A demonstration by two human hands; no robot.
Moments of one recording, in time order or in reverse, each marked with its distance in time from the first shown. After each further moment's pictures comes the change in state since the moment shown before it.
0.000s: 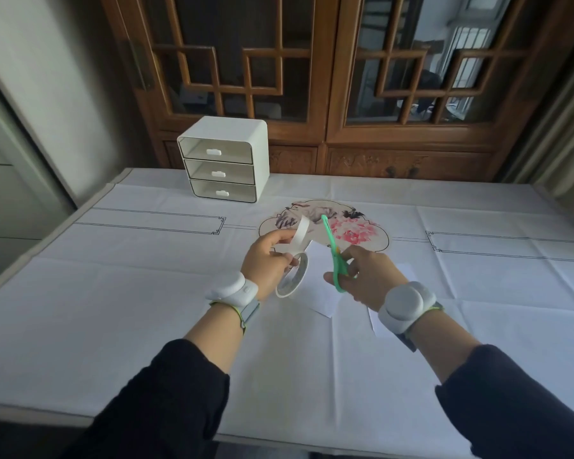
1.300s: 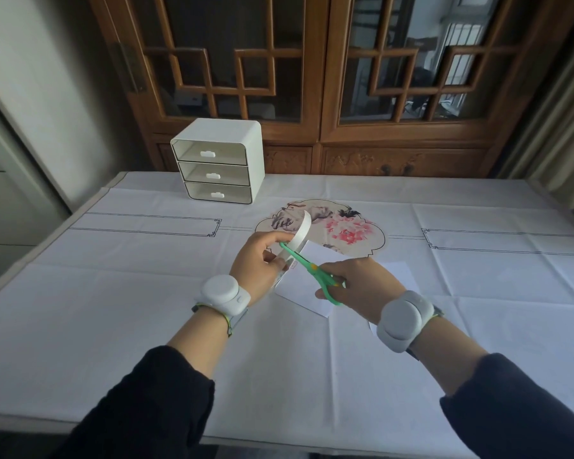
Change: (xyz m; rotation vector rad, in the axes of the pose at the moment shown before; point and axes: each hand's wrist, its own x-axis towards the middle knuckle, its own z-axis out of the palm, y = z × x) left_hand 0.003 -0.011 -0.012 0.296 -0.042 0.194; right_hand -0.013 -0.005 0.001 -0.169 -0.082 -0.281
